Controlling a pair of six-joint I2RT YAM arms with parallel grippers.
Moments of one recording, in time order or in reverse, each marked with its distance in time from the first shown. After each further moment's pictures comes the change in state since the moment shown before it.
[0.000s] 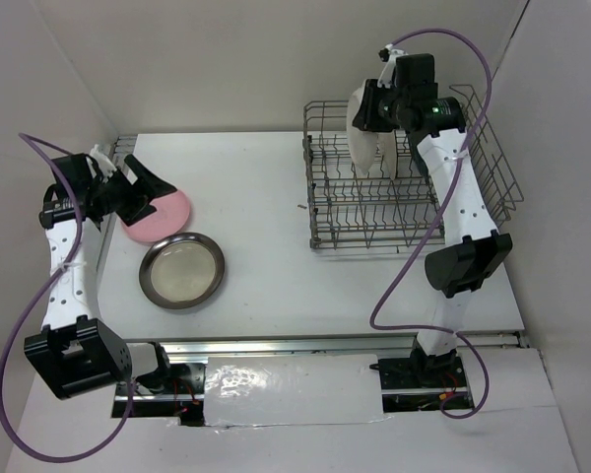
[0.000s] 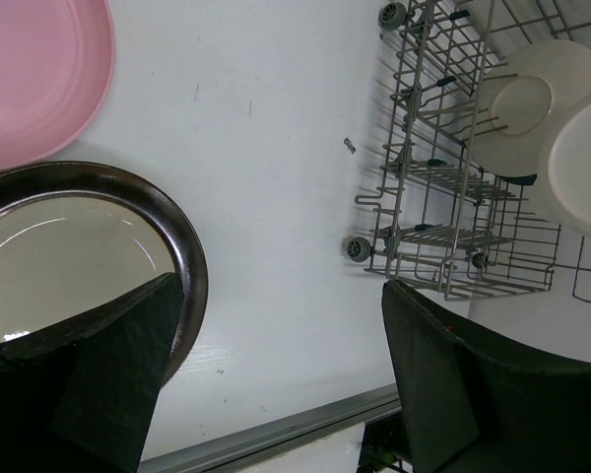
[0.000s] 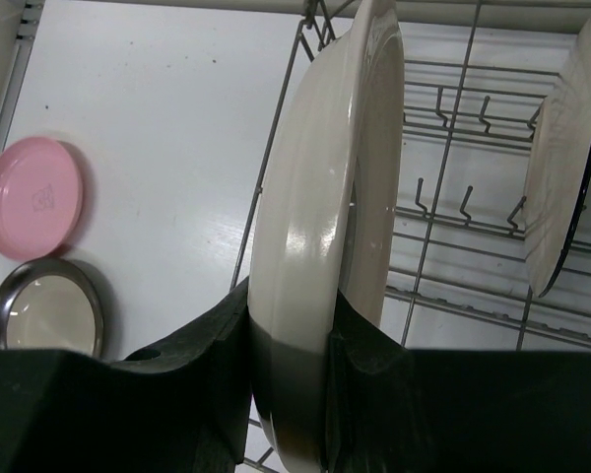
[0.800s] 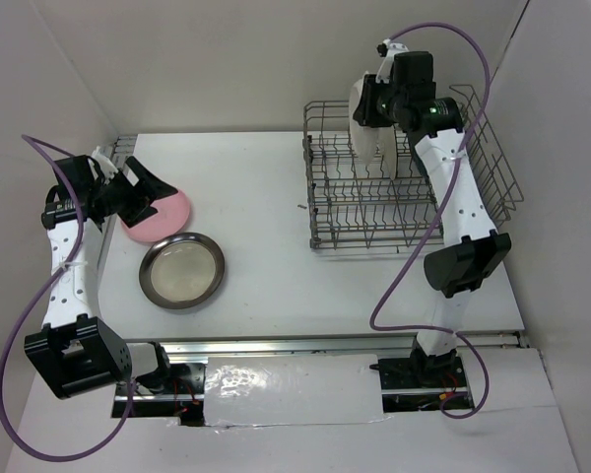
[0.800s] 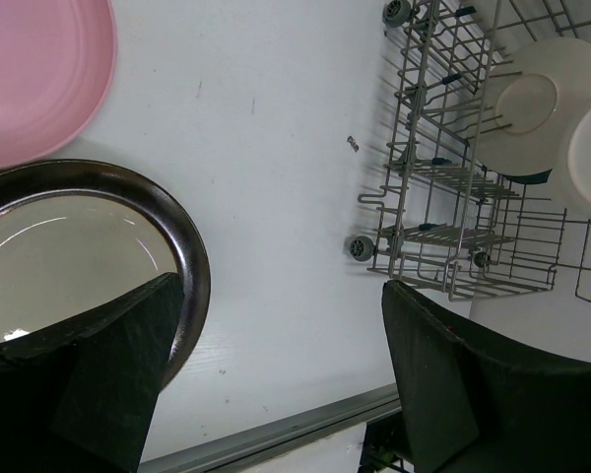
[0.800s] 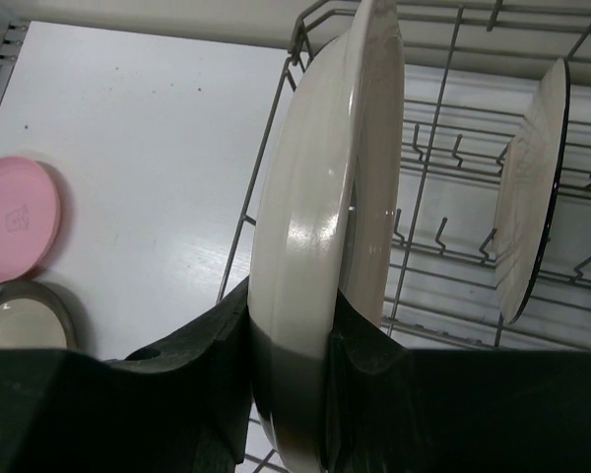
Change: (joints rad) left arm -0.002 0.003 -0.023 0.016 0.000 0.000; right arm 0.011 0.002 -0.002 0.045 0.043 -0.035
